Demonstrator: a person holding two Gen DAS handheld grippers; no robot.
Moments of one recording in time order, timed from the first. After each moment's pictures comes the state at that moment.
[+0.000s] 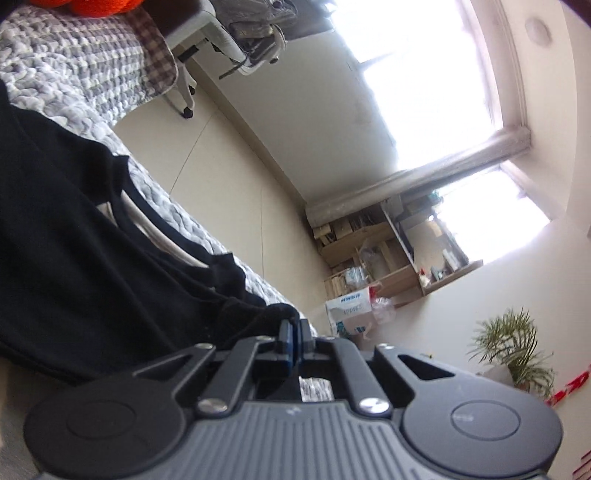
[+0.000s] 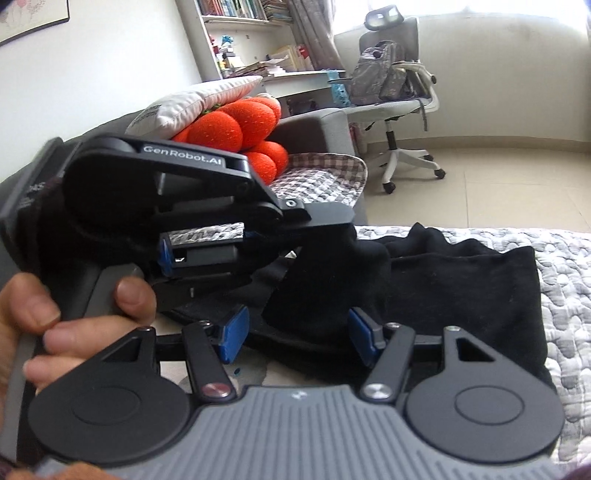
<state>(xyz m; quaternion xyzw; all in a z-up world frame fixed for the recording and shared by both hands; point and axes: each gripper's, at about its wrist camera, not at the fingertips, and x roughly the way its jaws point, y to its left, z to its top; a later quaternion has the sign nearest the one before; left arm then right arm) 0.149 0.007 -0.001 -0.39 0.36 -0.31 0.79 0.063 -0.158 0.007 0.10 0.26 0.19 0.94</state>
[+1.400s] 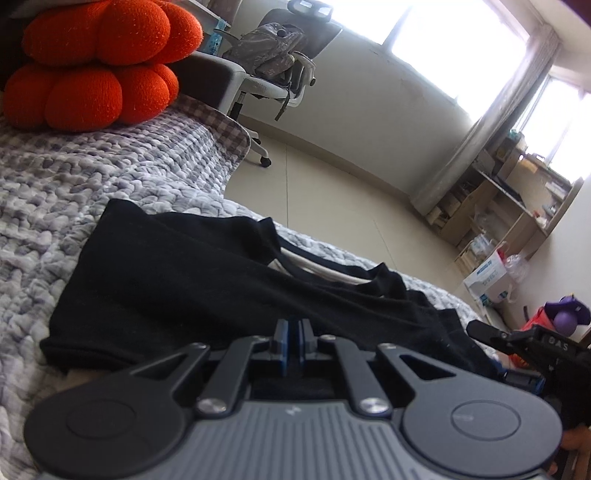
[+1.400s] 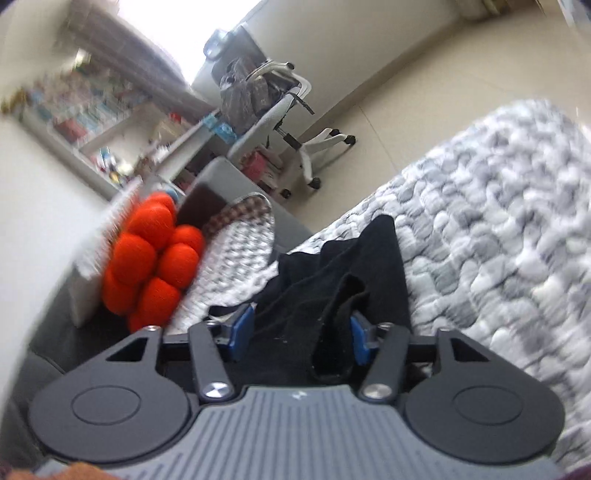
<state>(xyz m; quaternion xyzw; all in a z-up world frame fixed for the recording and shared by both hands) 0.133 0.064 -0.005 -0.16 0.35 -0.18 0.91 0.083 -0.264 0.001 0.35 0.28 0.08 0.89</state>
